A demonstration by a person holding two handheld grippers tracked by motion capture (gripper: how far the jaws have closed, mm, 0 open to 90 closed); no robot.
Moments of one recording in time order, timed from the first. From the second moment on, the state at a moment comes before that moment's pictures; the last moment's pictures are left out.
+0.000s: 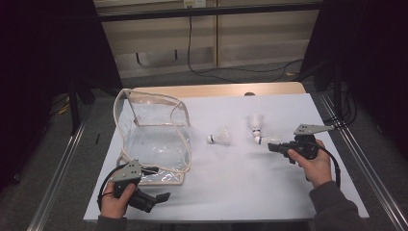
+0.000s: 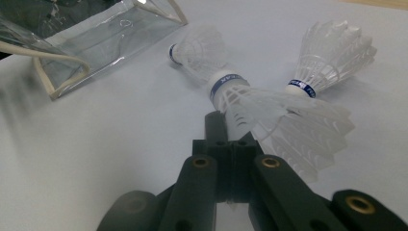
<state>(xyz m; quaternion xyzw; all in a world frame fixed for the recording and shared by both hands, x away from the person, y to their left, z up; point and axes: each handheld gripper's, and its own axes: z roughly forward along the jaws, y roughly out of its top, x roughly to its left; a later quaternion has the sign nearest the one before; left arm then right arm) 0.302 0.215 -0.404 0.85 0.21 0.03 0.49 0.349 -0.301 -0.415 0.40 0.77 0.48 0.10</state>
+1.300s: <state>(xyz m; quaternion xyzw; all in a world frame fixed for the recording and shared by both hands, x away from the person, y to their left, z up) 0.302 0.215 -0.404 0.85 0.21 0.03 0.49 0.379 -0.280 -0.412 0.40 0.78 0.46 0.11</state>
